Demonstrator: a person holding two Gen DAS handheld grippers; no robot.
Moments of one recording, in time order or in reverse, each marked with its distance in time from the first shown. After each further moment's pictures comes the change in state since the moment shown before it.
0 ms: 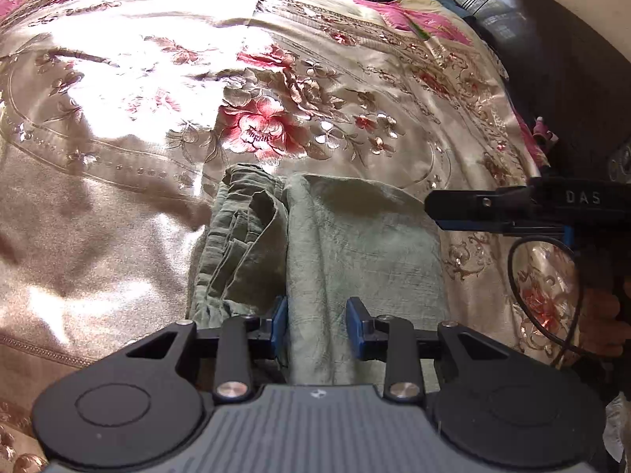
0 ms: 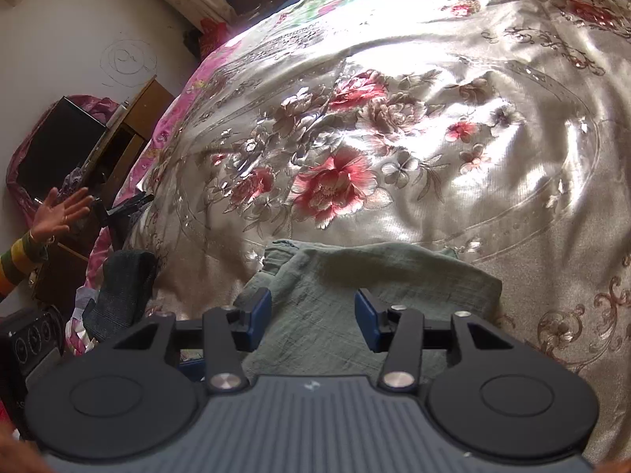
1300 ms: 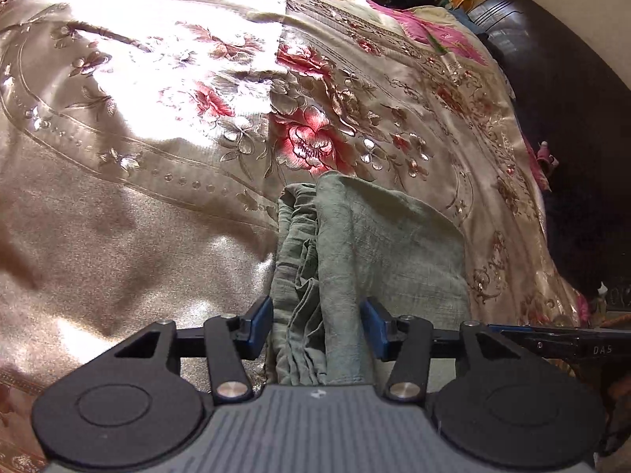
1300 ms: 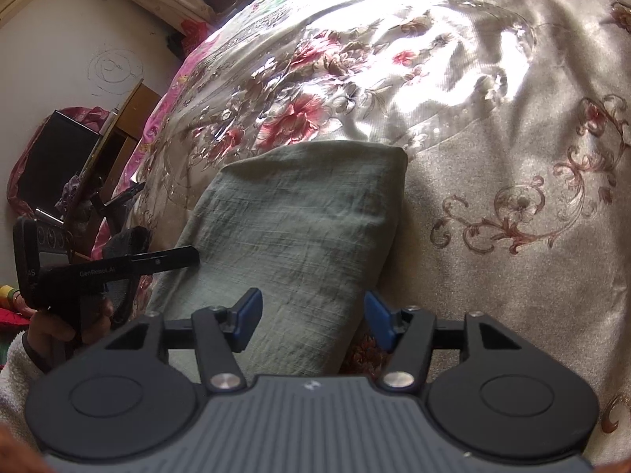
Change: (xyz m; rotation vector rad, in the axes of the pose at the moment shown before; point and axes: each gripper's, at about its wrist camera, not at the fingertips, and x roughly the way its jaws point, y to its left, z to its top) left arm 0.011 0.076 0.023 -0.090 0.015 -0.111; right arm -0.002 -0.041 -0.064 0.114 0.025 0.036
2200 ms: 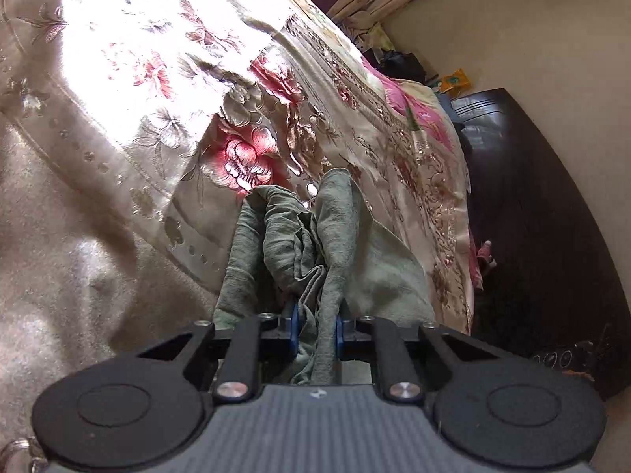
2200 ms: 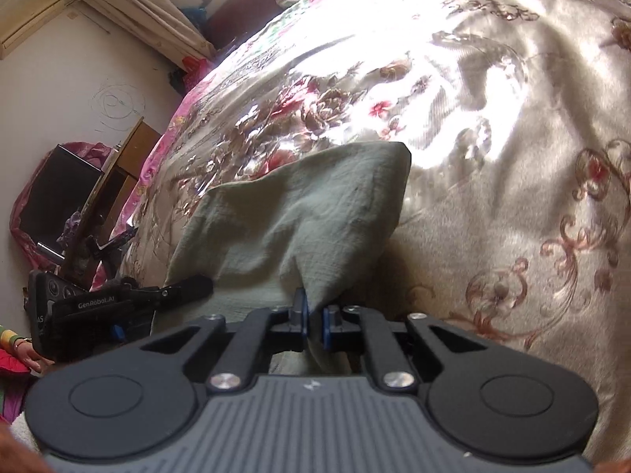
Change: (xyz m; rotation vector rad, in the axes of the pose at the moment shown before) left arm 0.051 -0.016 0.009 -0.263 -0.201 -0.253; right arm 0.001 -0.033 0.065 -0.038 -0.134 0.014
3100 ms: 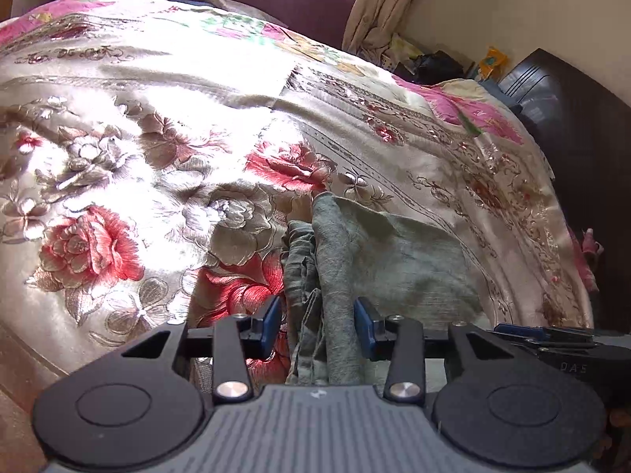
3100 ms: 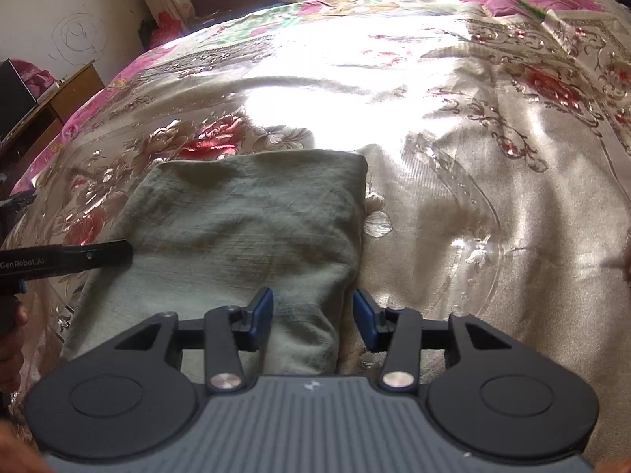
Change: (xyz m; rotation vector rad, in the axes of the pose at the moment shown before) left arm 0.061 -0.053 0.056 0.329 -0.120 0.367; right arm 0.046 -0.004 0.078 -0.351 0.000 -0.326
